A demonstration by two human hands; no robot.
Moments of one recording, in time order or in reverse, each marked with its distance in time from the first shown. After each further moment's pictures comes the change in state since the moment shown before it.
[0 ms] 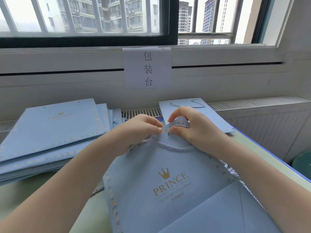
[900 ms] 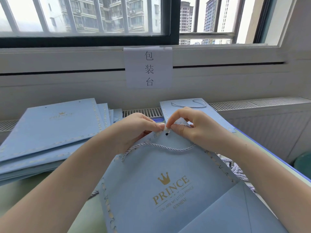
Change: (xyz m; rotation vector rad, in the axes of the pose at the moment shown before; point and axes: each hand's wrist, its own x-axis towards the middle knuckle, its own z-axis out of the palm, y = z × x) left_hand -0.002 -0.002 -0.008 -0.322 -0.108 -0.041; right_hand -0.004 -0.009 -0.009 0.132 -0.124 -0.027
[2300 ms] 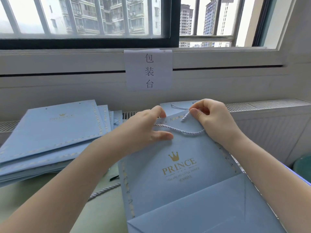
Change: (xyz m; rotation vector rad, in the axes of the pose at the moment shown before) left_hand -0.008 0.009 0.012 0.861 0.223 0.320; right_hand 0.010 0.022 -0.015 0.029 0.441 0.138
